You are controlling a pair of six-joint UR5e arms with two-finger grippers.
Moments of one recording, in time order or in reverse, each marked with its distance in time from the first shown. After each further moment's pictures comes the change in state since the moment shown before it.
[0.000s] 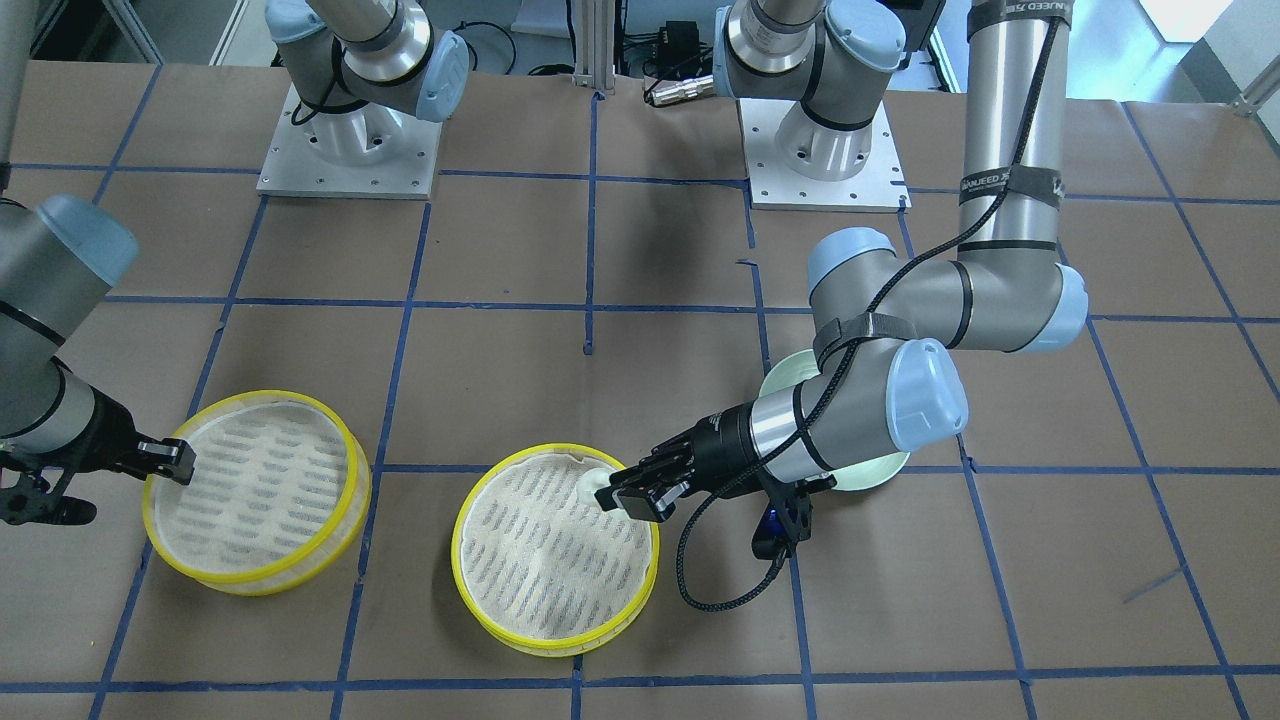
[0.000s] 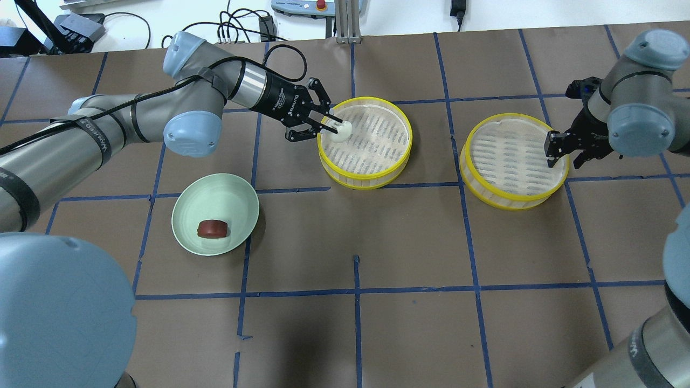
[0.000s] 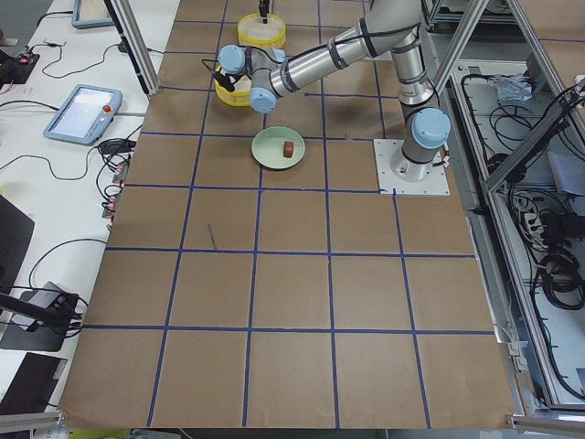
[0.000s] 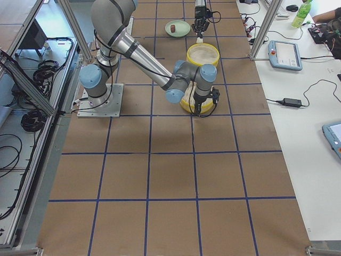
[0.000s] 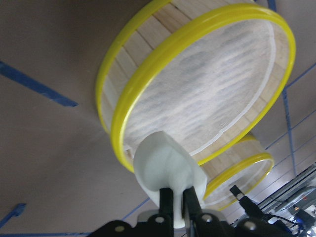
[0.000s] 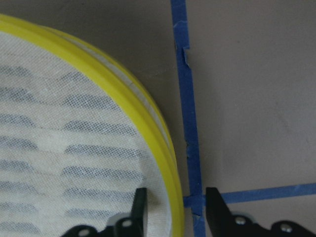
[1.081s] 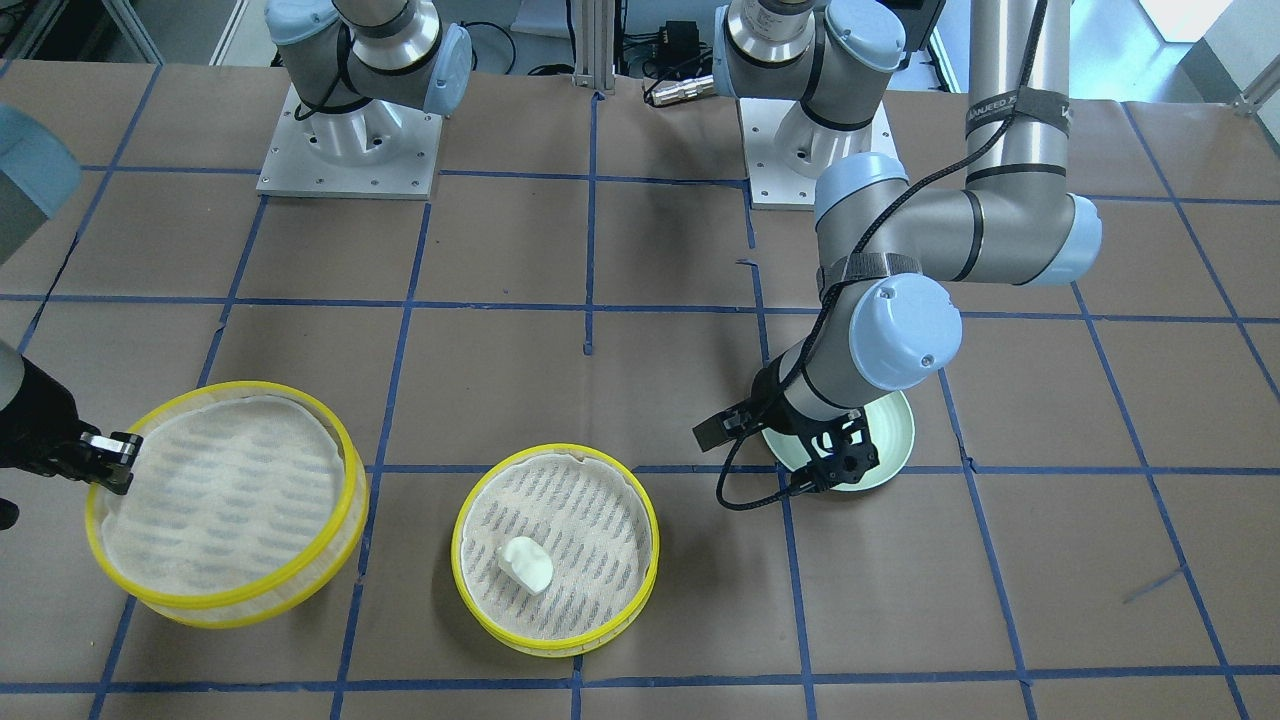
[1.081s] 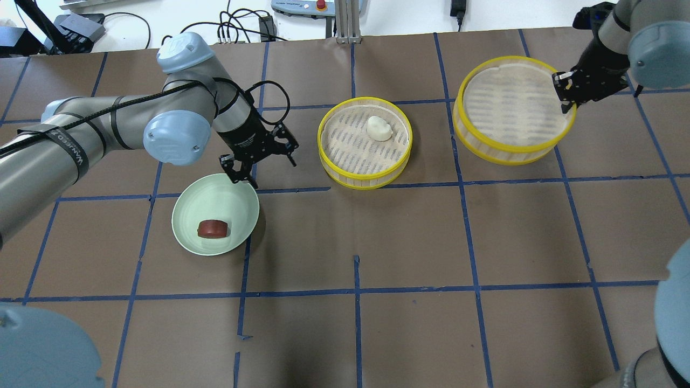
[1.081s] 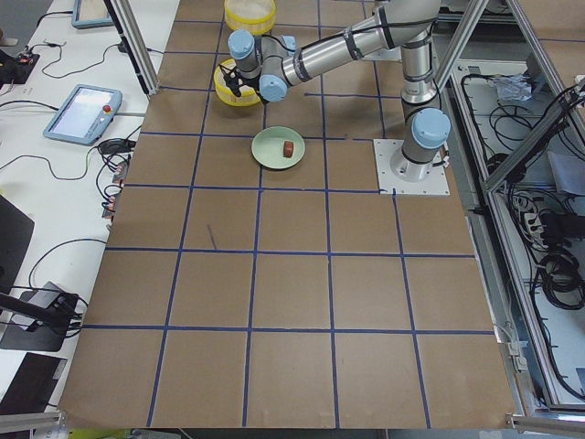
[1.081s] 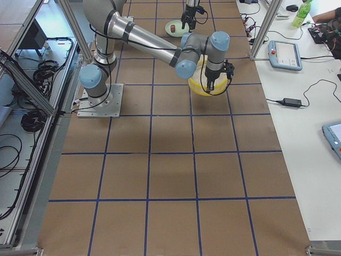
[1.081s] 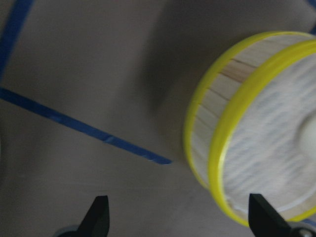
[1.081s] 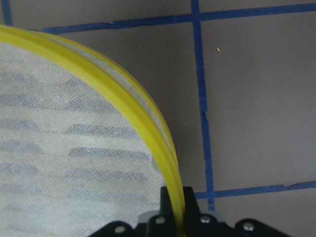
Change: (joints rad) left arm 0.015 0.153 -0.099 -0.337 0.687 0.517; right arm 0.139 -0.091 -0.253 0.241 0.004 0.127
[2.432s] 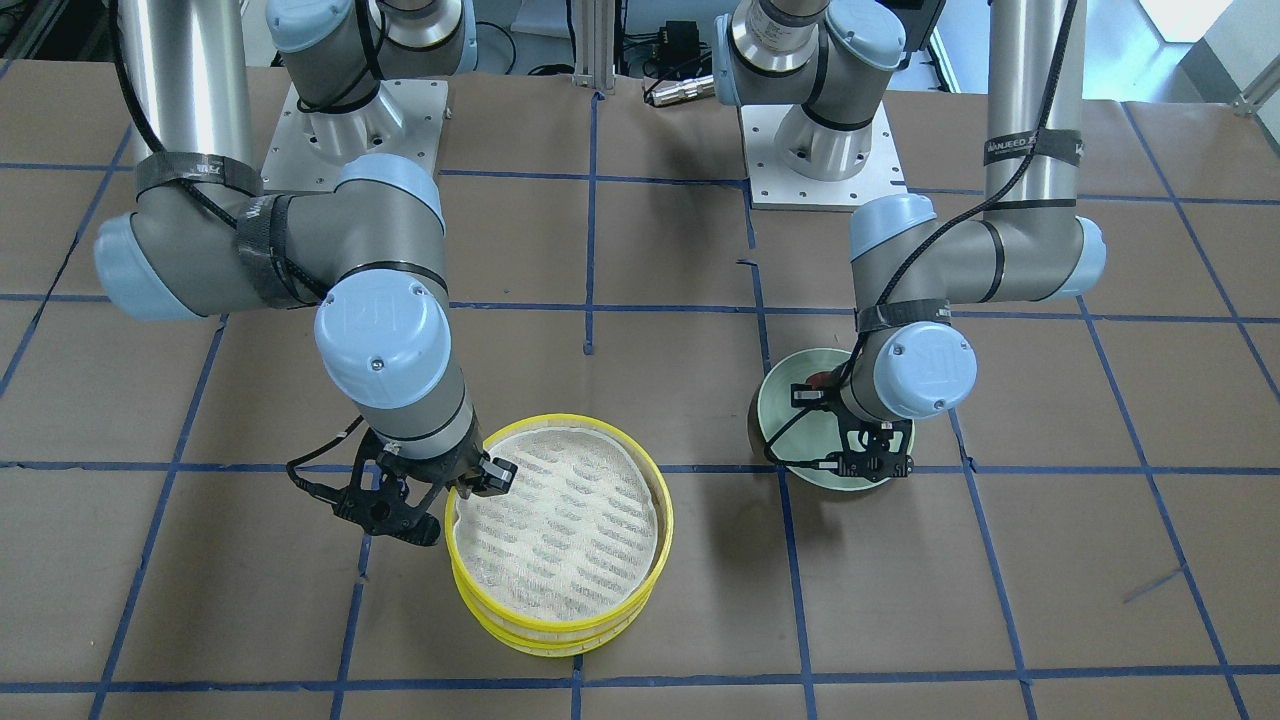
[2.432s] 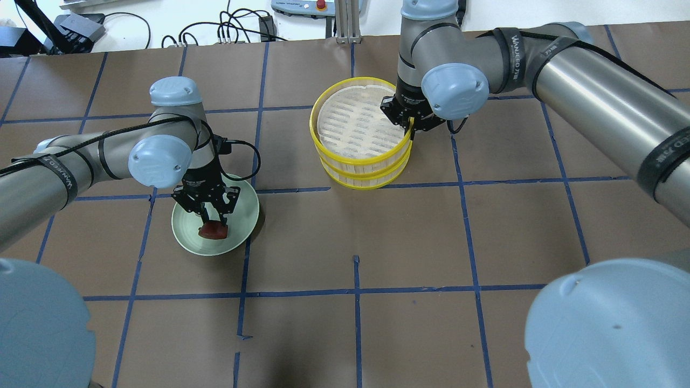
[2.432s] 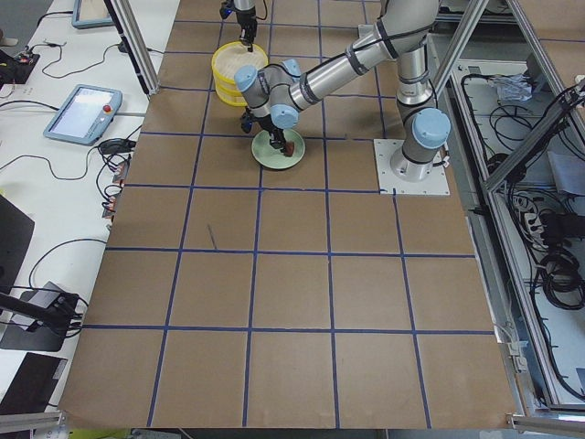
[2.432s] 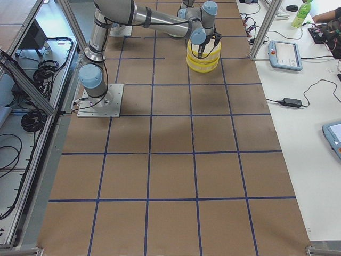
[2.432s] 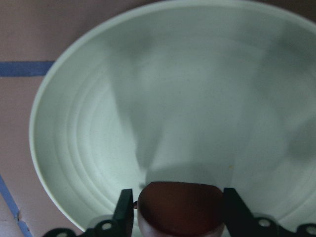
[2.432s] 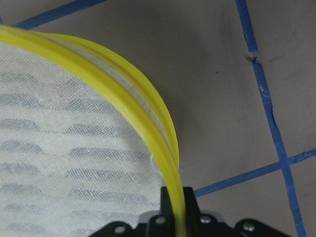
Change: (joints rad) left arm 0.093 -0.043 -0.105 0.015 0.226 0.440; right arm 0.437 0.147 -0.062 -0.013 -0.001 0.673
